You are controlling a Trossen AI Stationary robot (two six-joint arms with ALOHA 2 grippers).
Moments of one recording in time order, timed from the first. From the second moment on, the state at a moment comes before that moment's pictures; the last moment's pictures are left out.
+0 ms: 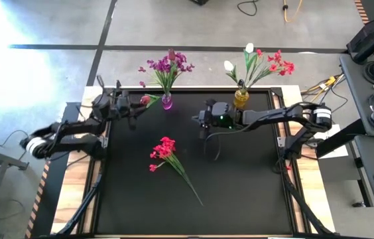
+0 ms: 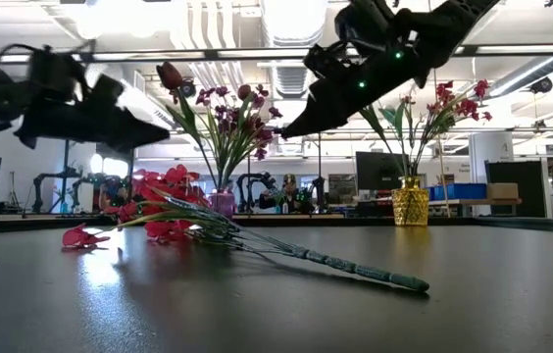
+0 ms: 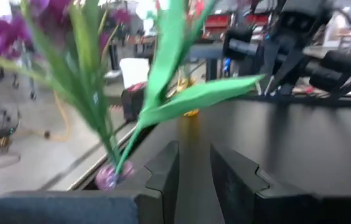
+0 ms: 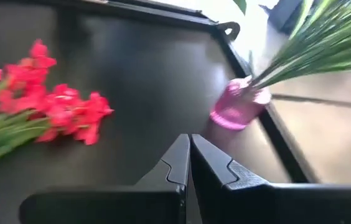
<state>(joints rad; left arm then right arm) 1.01 1.09 0.11 0.94 0.72 0.08 -0.22 1.63 0.91 0.26 0.08 -0.26</state>
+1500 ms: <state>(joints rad) 1.00 0.85 0.02 0.89 0.72 -0.02 0.18 2.25 1.65 -0.50 0.13 0.53</state>
